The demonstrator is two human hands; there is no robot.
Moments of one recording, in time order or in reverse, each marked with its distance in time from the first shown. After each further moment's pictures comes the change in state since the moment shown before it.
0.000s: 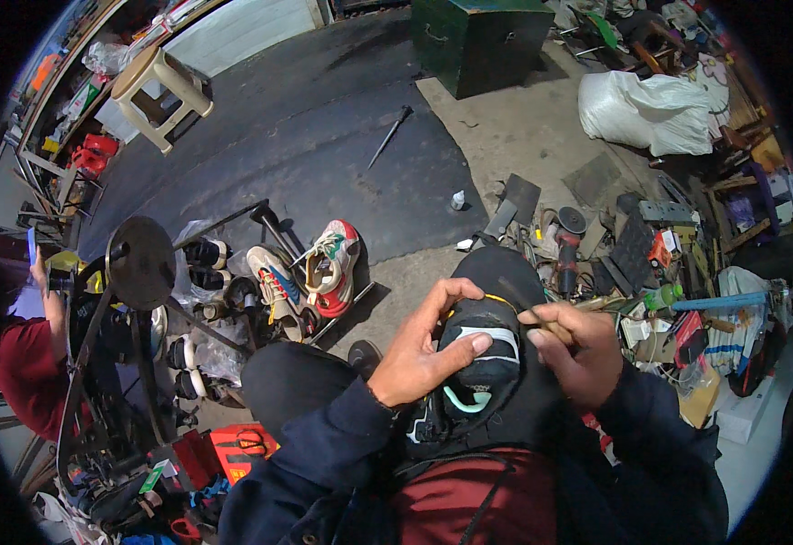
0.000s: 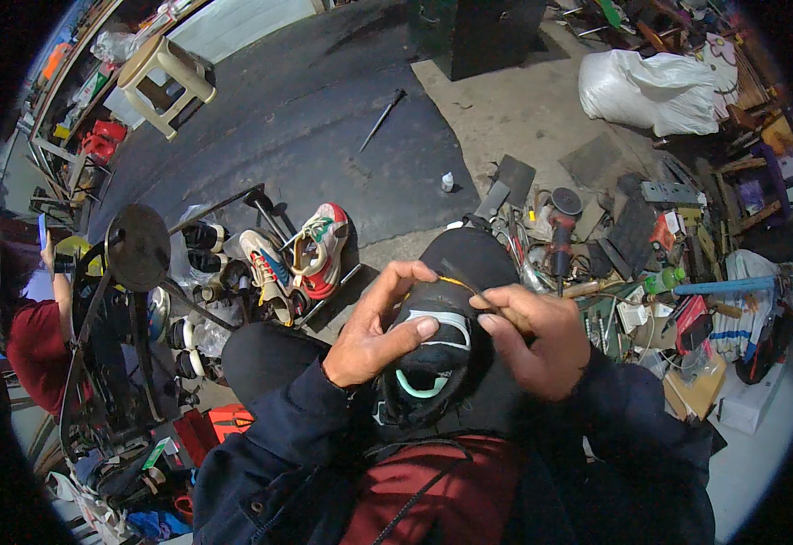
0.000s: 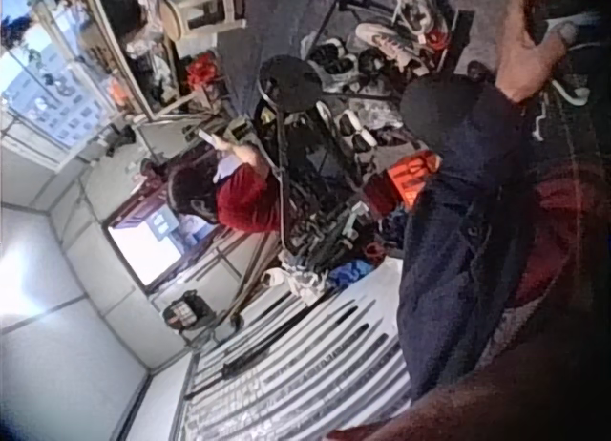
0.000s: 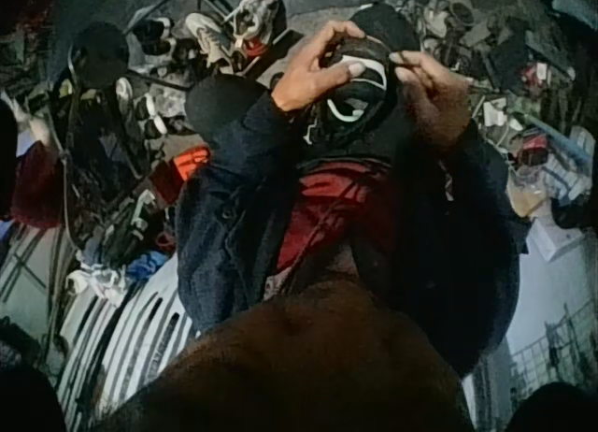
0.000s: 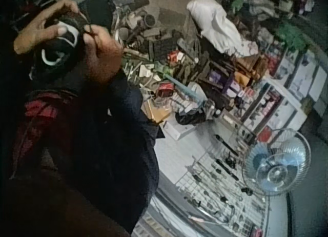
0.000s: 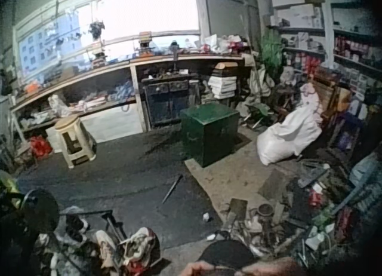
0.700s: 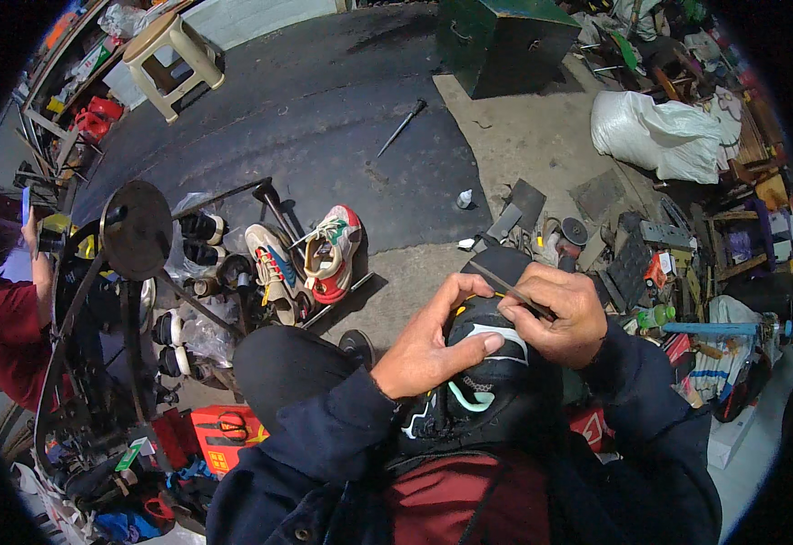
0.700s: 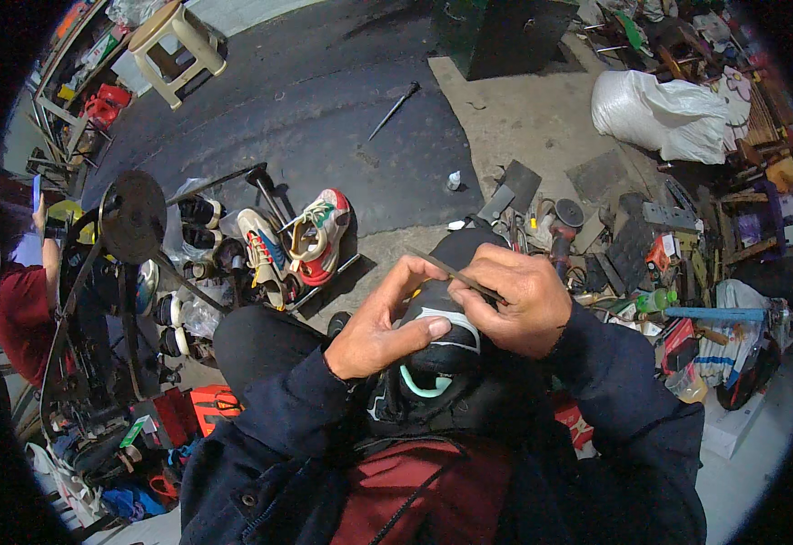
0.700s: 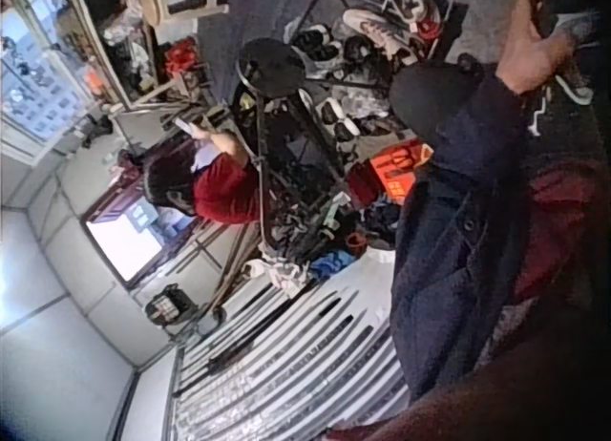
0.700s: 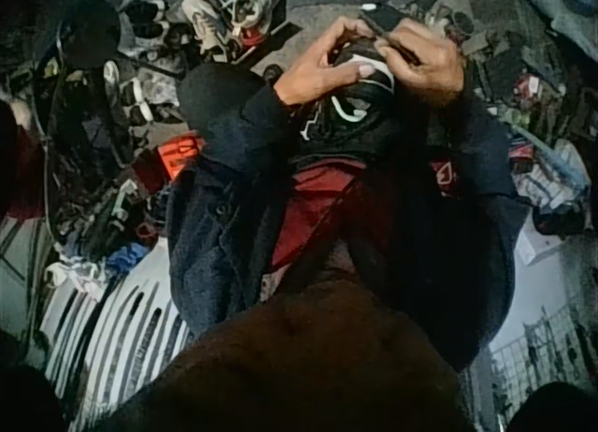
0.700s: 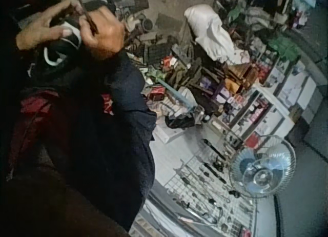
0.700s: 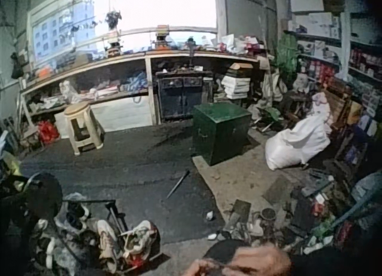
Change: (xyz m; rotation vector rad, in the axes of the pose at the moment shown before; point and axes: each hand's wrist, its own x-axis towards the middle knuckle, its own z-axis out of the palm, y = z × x) left_hand 0.000 -0.009 -0.005 -0.048 -0.032 -0.014; right_hand 0.063 0.007 0.012 -0.126 -0.086 -0.386
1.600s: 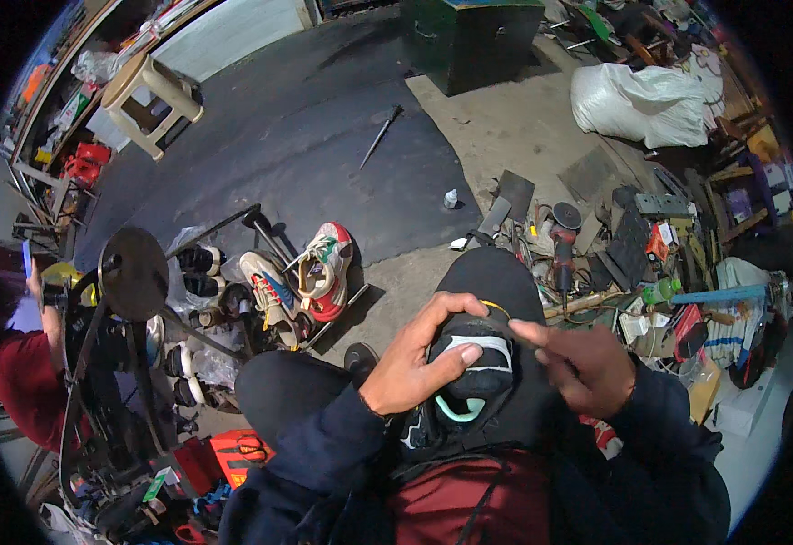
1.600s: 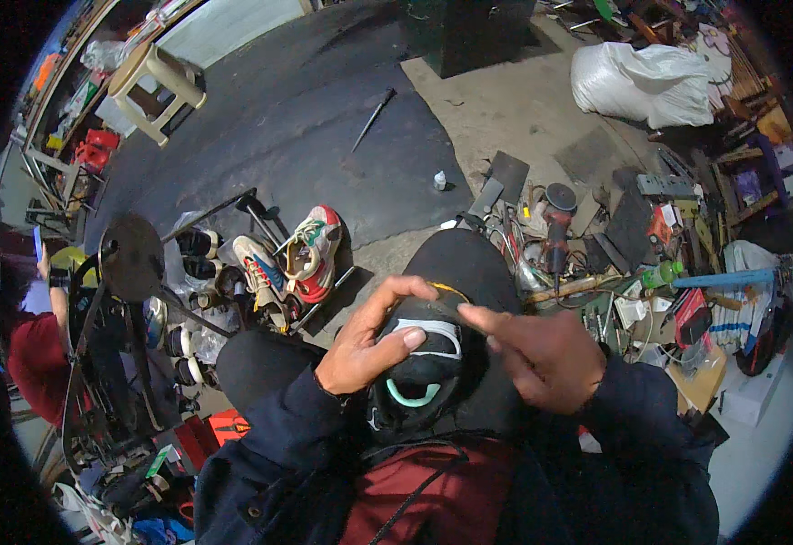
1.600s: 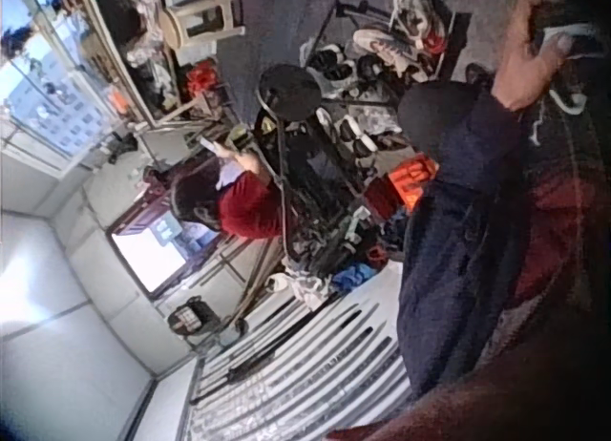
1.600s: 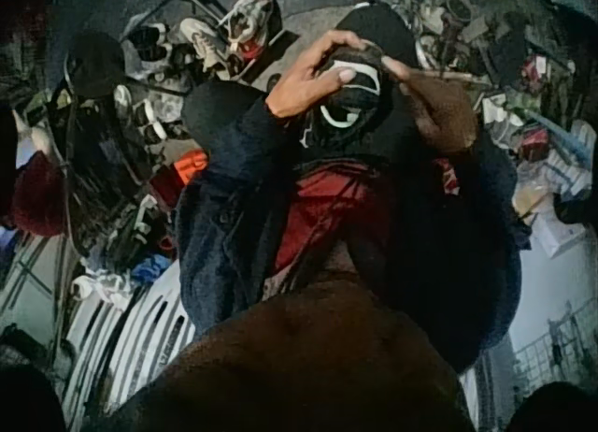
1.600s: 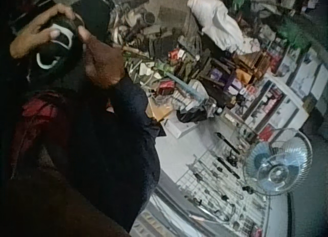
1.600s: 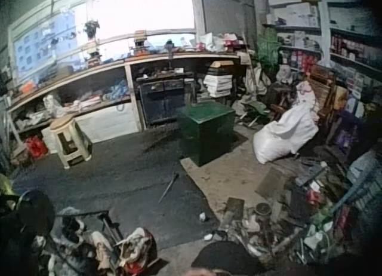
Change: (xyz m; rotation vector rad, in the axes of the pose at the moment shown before) left_hand -0.002 0.012 0.003 0.127 -0.043 -0.014; right_hand -0.067 -0.026 -0.026 -0.012 -0.107 0.200
